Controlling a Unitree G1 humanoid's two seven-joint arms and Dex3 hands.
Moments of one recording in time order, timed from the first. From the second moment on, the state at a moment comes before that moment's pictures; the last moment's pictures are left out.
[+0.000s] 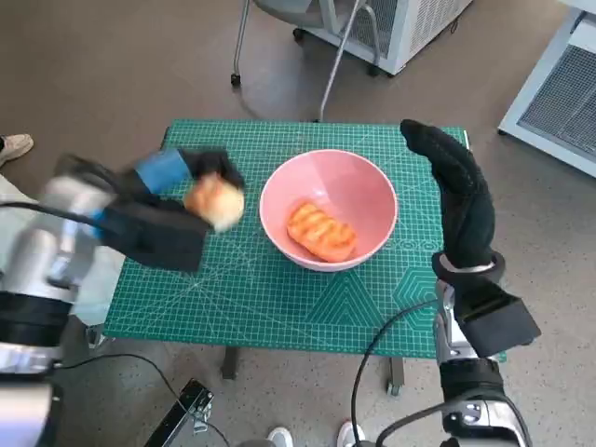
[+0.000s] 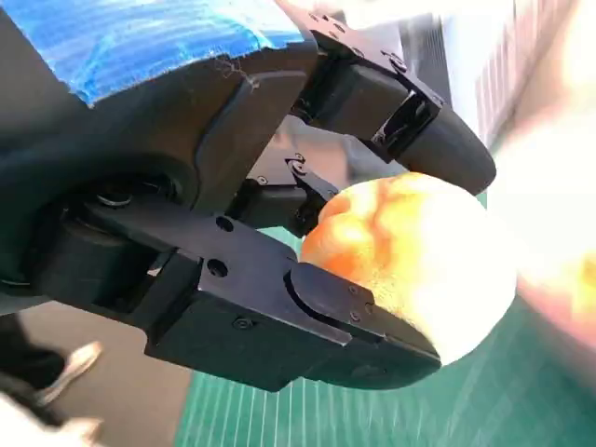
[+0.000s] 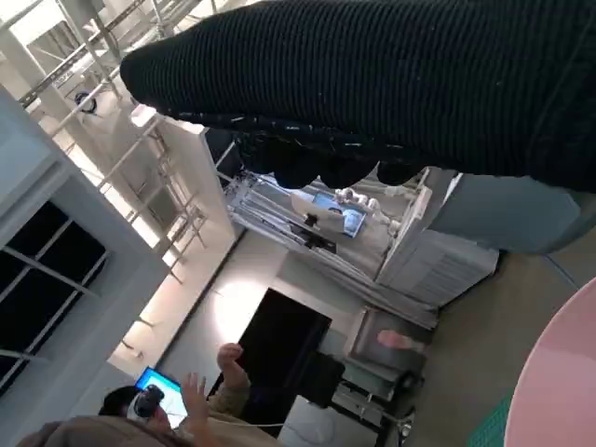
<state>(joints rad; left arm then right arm) -0.85 0.77 -0.21 0.28 0.65 -0.16 -0.54 -0.64 -0.12 -0.09 0.64 0.07 -0.93 0.16</state>
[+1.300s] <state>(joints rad) -1.02 0.39 -0.54 0.67 0.86 -0.38 -0.23 -0.65 -0.15 -0.10 0.64 0.09 -0.91 0.18</state>
